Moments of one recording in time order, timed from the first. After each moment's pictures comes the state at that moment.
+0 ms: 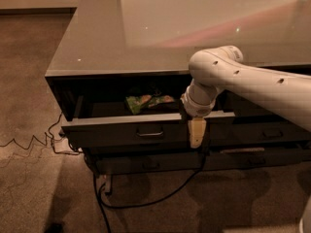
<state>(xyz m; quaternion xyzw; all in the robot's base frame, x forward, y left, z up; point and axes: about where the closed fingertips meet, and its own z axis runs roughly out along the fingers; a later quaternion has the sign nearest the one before) 0.593 -0.127 0.676 -0.73 0.67 0.00 0.10</state>
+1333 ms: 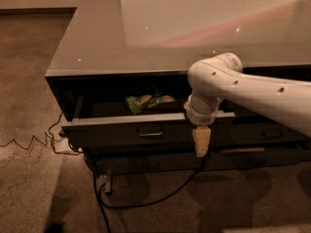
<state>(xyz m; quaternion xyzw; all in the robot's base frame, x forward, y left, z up) 0.571 -0.139 0.662 -0.74 0.67 -0.02 0.07</state>
